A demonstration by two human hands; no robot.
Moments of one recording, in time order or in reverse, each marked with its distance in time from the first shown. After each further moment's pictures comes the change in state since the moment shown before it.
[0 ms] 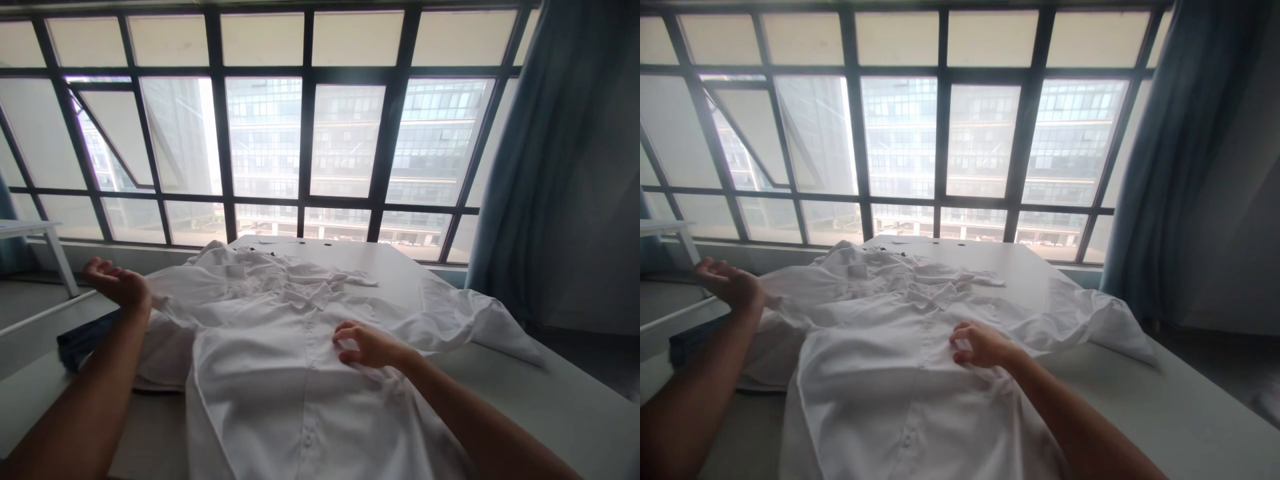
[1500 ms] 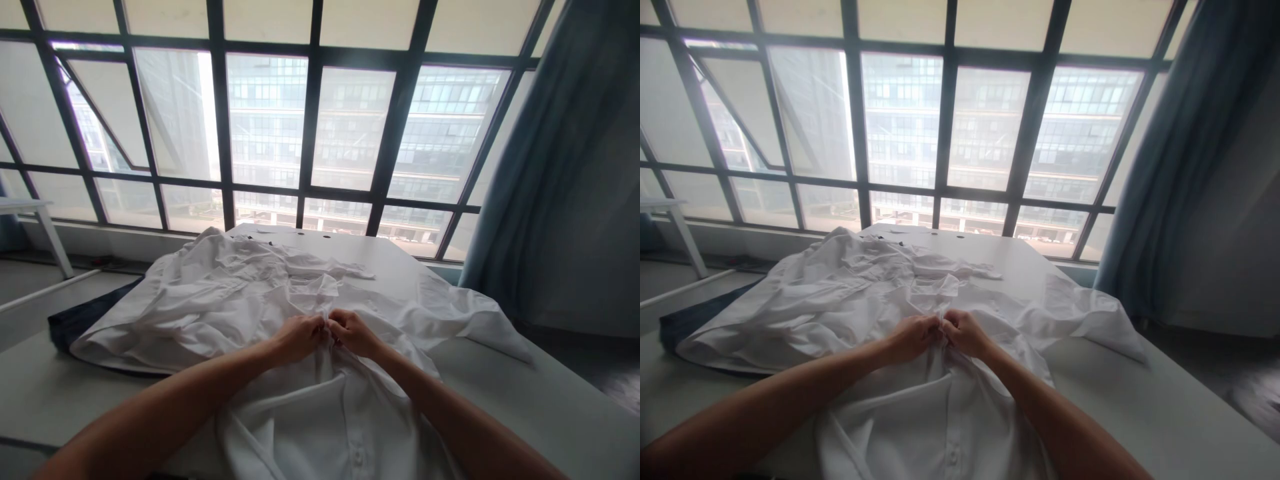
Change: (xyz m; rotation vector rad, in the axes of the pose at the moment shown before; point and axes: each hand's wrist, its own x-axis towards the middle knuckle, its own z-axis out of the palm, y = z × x) left_hand -0.283 0.080 0.055 0.214 -1.571 0.504; right_hand 0.021 -0.005 0.033 0.509 0.288 0.172
